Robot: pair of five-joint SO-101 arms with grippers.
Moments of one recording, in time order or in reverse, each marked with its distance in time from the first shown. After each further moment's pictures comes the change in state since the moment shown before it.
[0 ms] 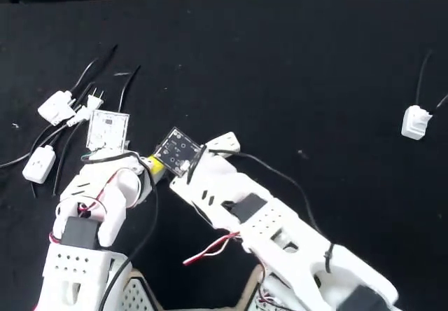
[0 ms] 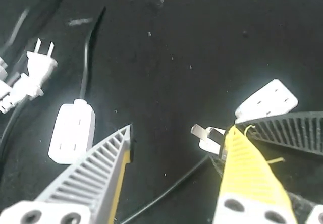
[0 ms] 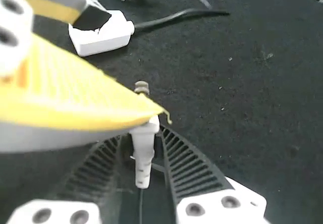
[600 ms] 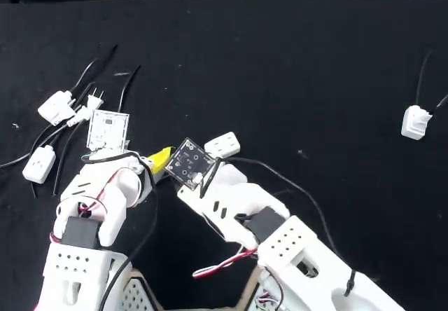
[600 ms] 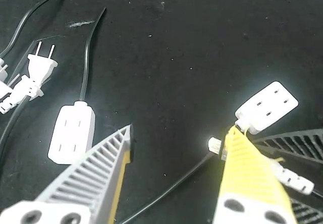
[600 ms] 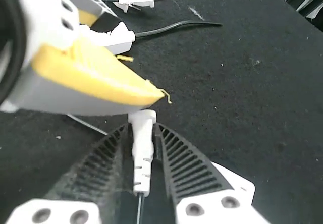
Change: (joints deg) left arm 0.1 0.0 0.0 -0.4 0.0; right arm 0.0 -16.7 4.9 10.5 0.1
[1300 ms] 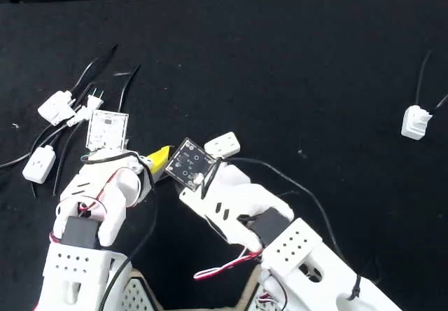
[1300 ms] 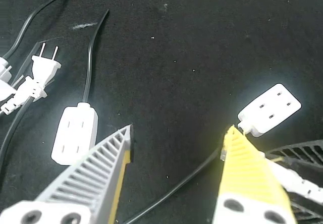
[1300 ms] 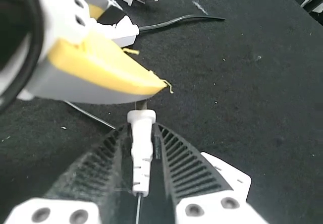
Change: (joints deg) left arm -0.1 0.1 0.0 0.0 0.0; right arm -0.1 -3.1 -2.4 6.5 0.0
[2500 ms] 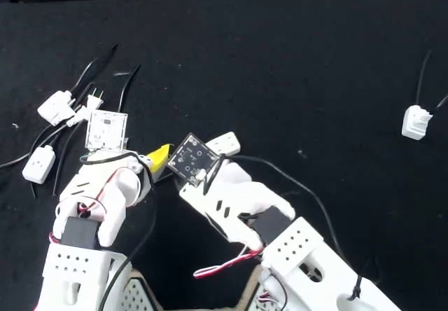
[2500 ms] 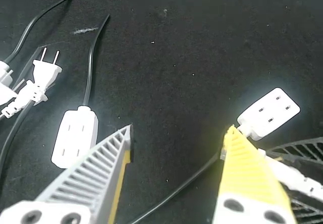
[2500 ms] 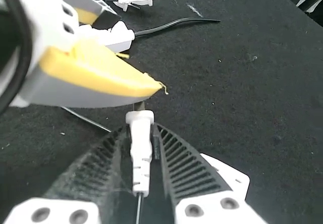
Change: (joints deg) left arm -0.1 -0.2 0.1 -0.4 0.0; right arm 1.0 0.1 -1.2 0.5 -1.8
